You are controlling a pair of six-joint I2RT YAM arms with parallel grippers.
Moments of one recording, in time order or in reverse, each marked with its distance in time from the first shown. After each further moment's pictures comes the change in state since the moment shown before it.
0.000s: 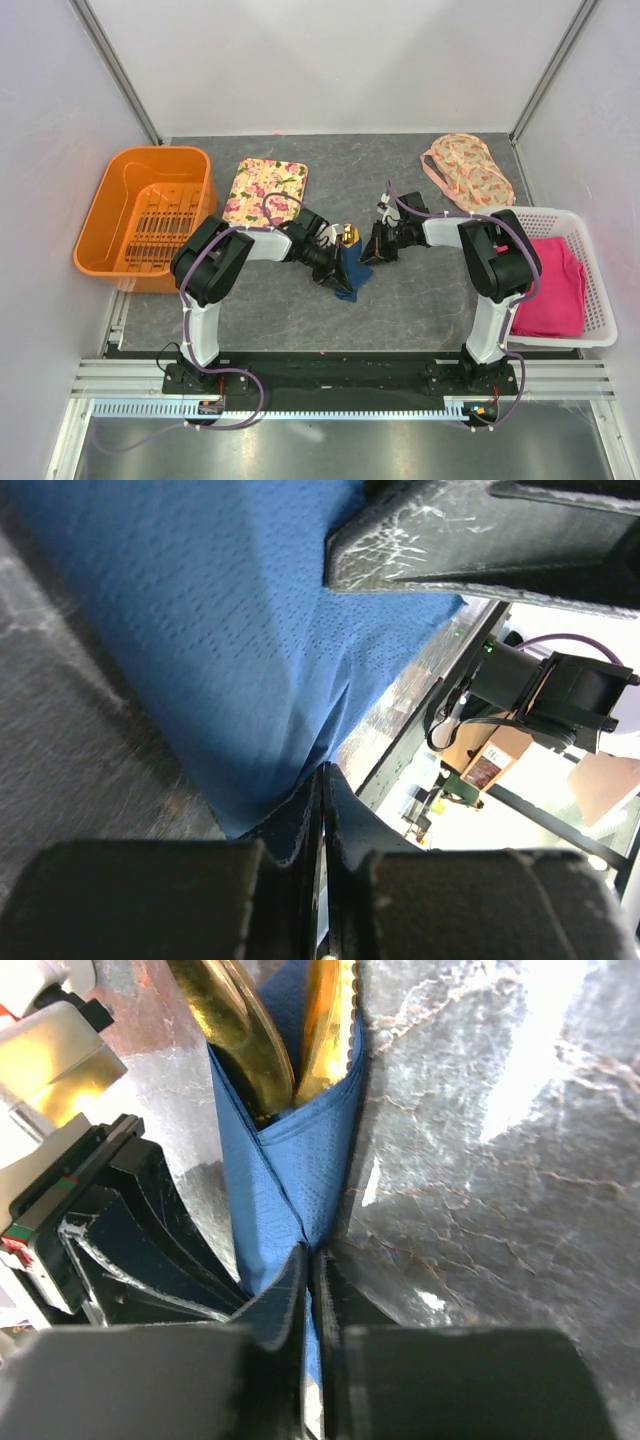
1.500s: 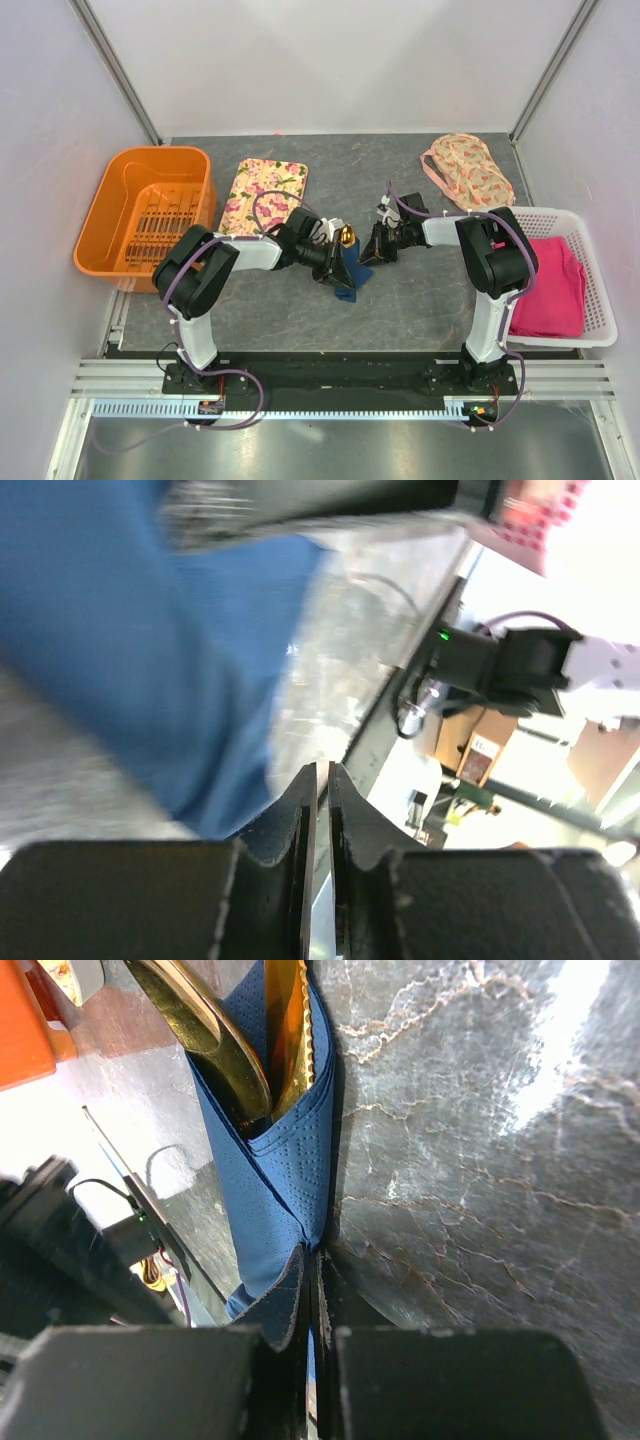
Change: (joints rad) left arm 0.004 -0.129 -0.125 0.192 0.043 -0.043; right arm -0.013 0.039 0.004 0.023 -0.059 0.024
